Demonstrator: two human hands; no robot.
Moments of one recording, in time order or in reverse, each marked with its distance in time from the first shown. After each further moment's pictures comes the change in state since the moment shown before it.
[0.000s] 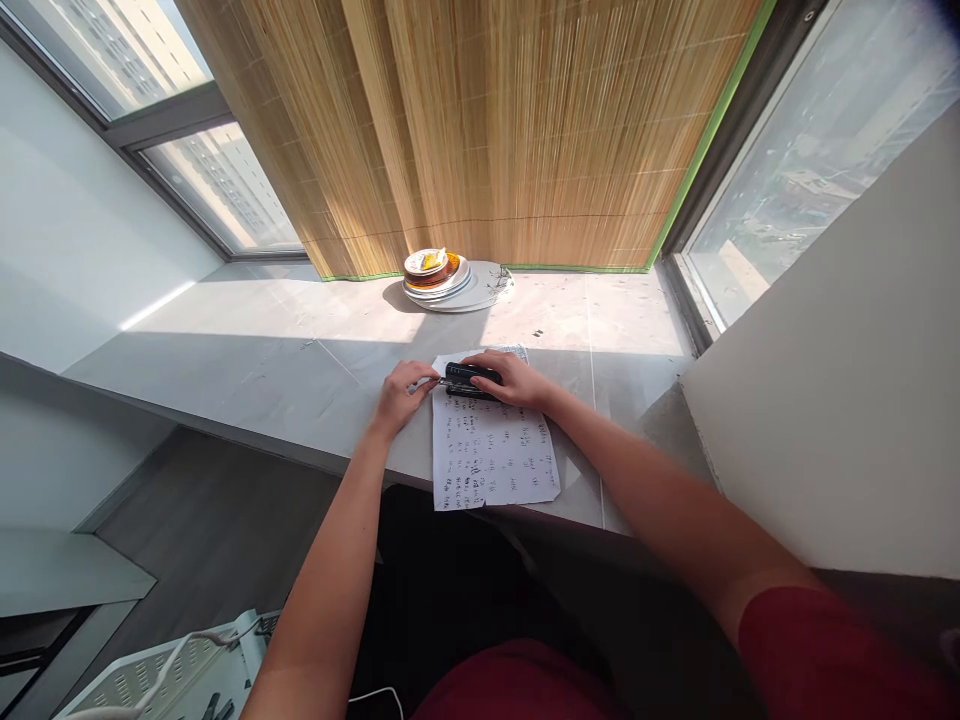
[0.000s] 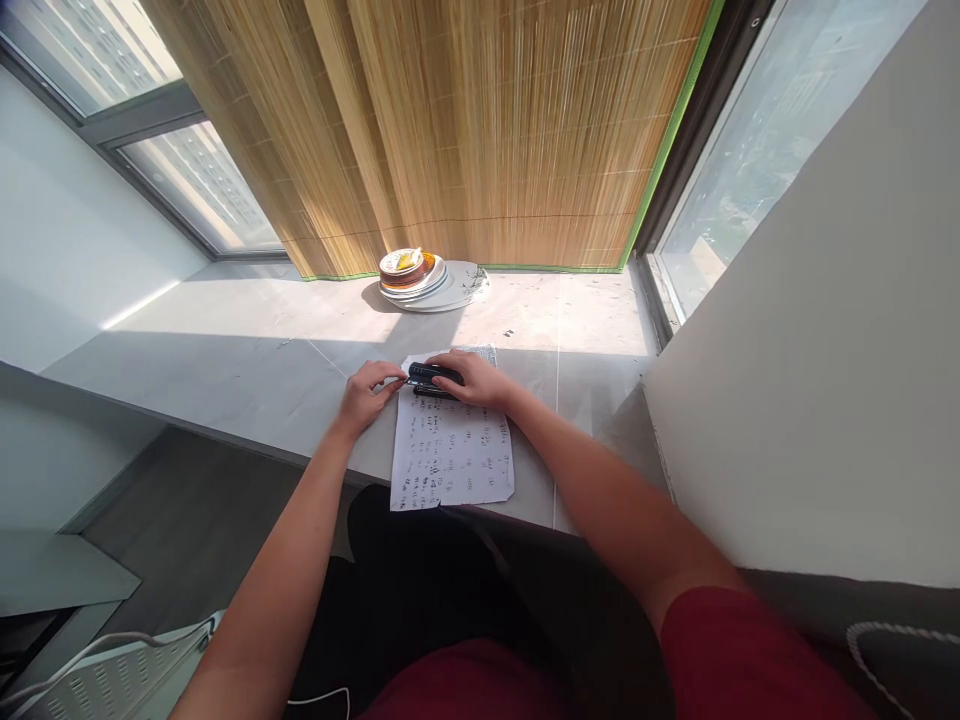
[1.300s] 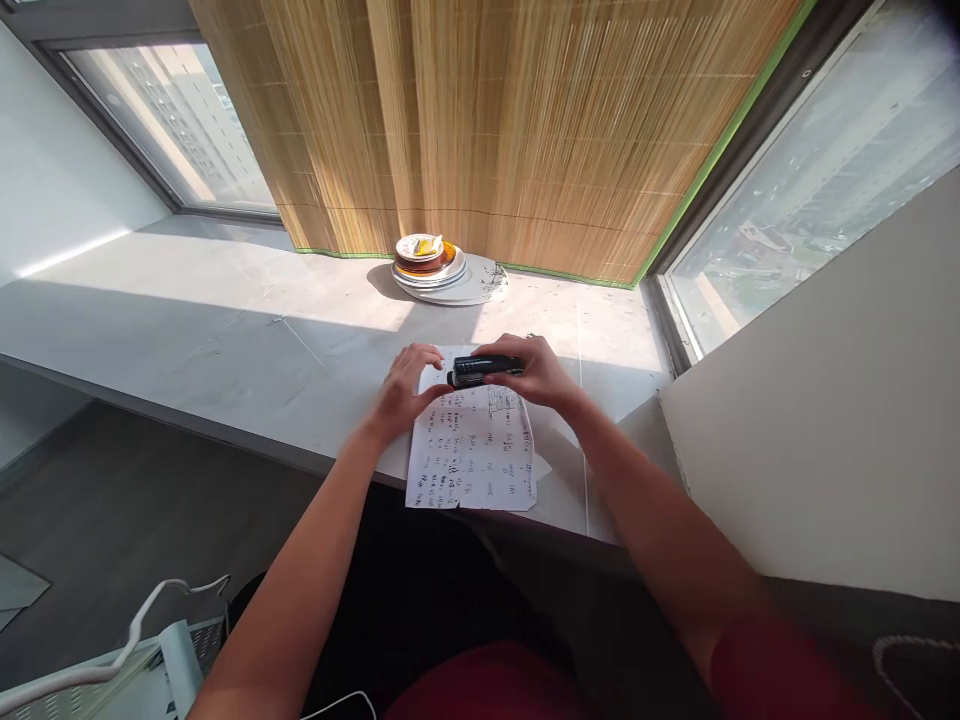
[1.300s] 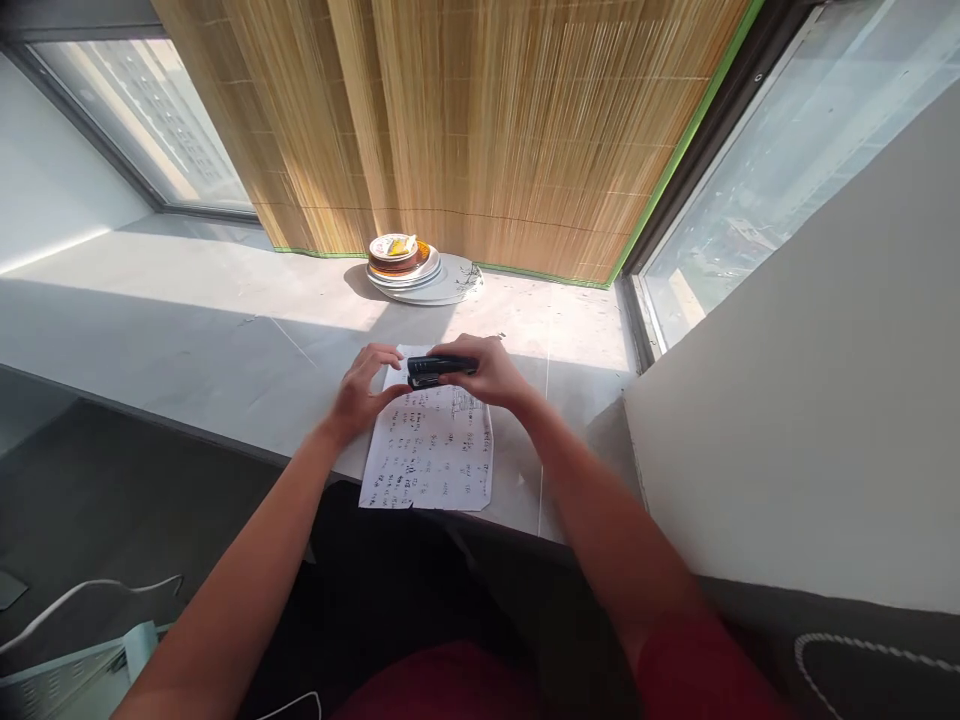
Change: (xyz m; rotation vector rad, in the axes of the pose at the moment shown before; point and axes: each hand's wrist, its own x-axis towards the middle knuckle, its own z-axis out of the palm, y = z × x) left_hand 0.009 0.034 0.012 -0.015 0.021 0.060; right_hand -0.004 -0.042 -0.046 0.100 0.117 0.157
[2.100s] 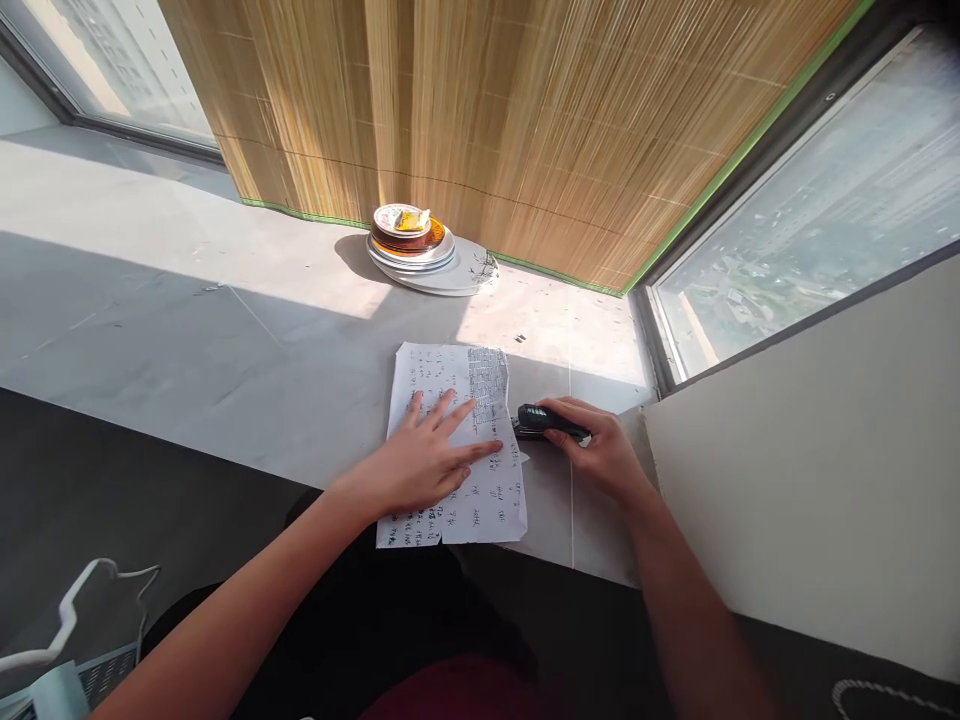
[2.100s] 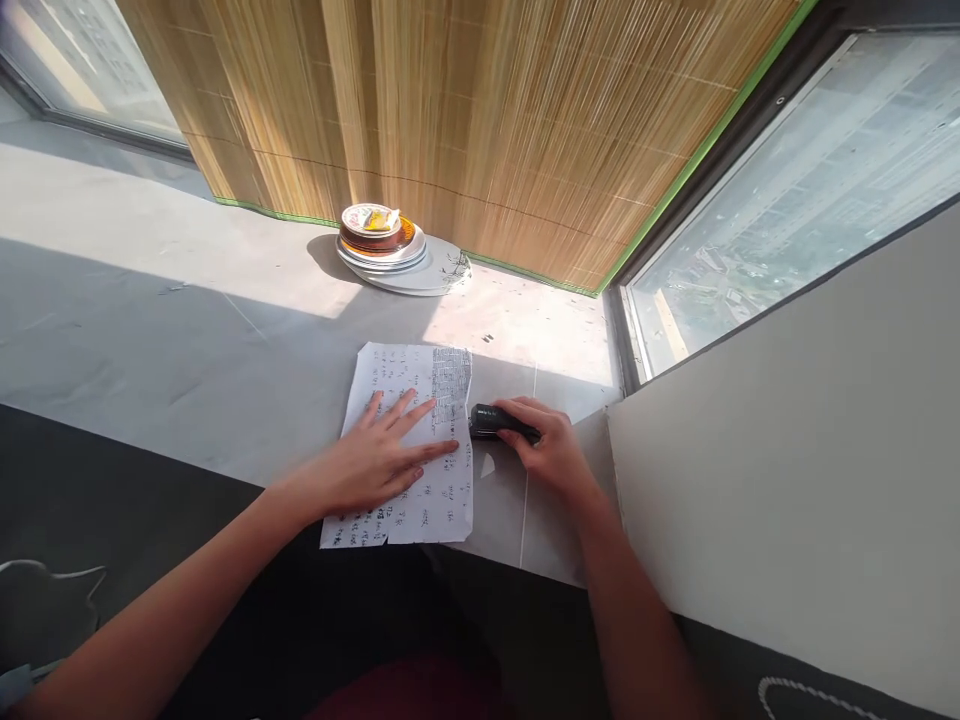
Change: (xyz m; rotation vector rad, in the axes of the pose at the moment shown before) left_hand -0.030 0.055 0.037 0.040 -0.463 0.074; right_hand -0.108 -0.020 -0.028 -0.211 0.108 0.403
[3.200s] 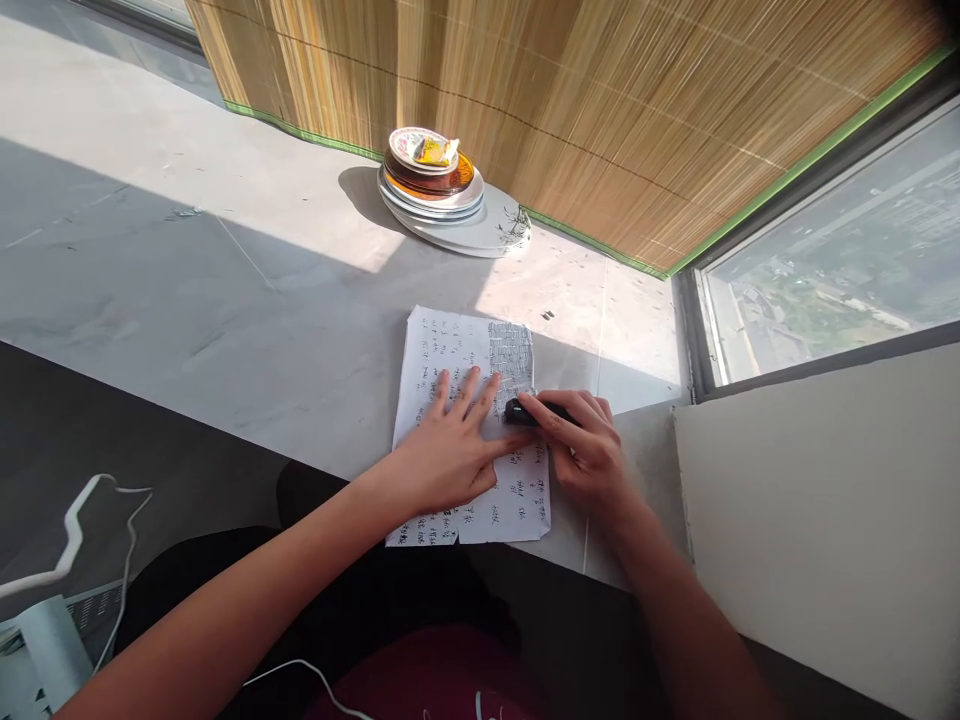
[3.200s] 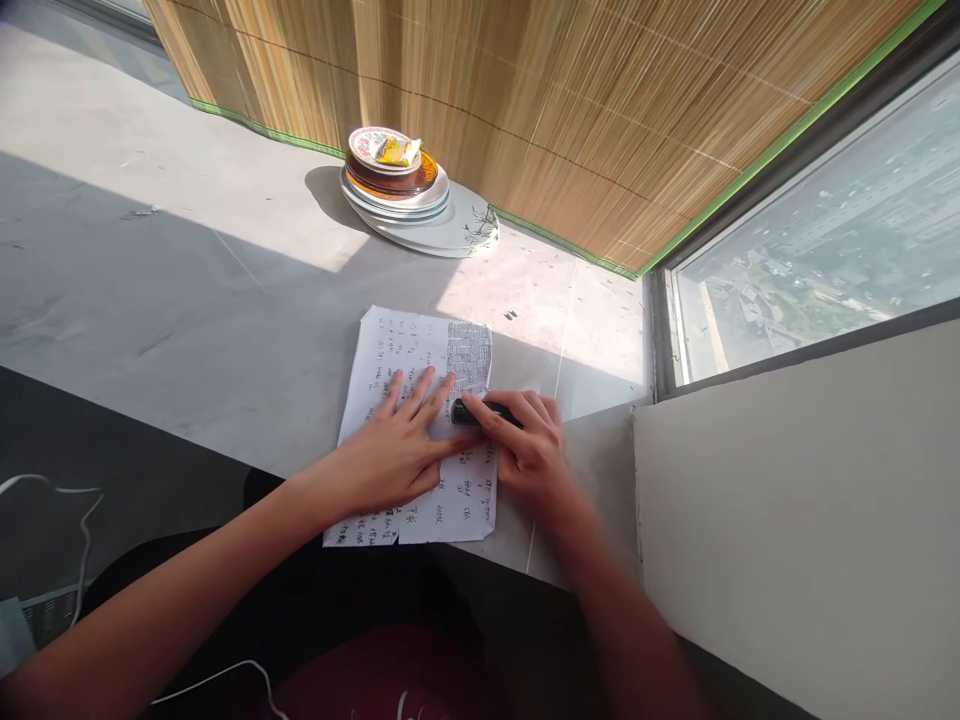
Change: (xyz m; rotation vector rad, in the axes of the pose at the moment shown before) left_hand 0.020 0.033 0.004 0.098 -0.228 -0.144; right_hand -0.002 -0.016 0.034 -0.385 -0.017 -0.276
